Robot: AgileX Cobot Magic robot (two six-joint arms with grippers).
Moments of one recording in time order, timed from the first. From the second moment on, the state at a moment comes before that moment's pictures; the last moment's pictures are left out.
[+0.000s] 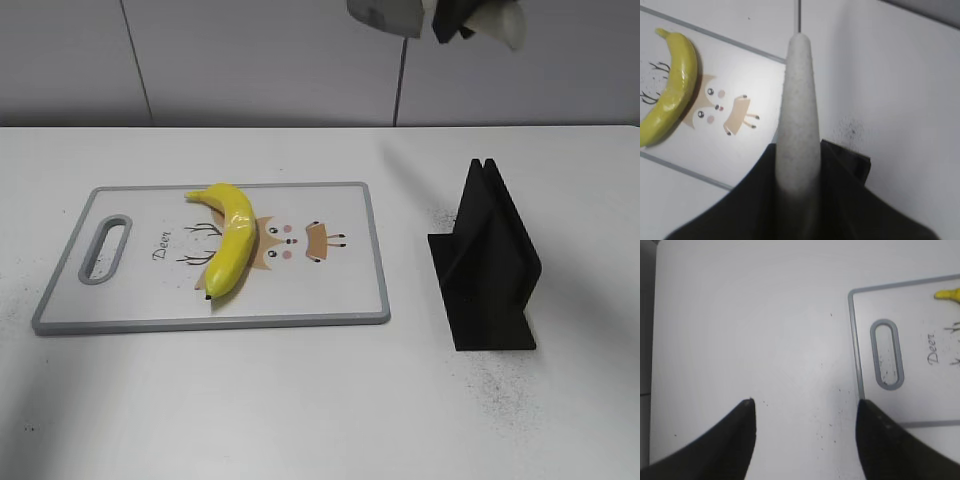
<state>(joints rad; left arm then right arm) -0.05 1.47 -1.50 0.05 1.22 0.16 0.40 1.93 -2.01 0.04 1.23 0.04</state>
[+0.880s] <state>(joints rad) -0.05 0.82 -0.78 -0.01 1.13 0.14 0.29 1.50 -1.21 0.02 0.93 0.29</state>
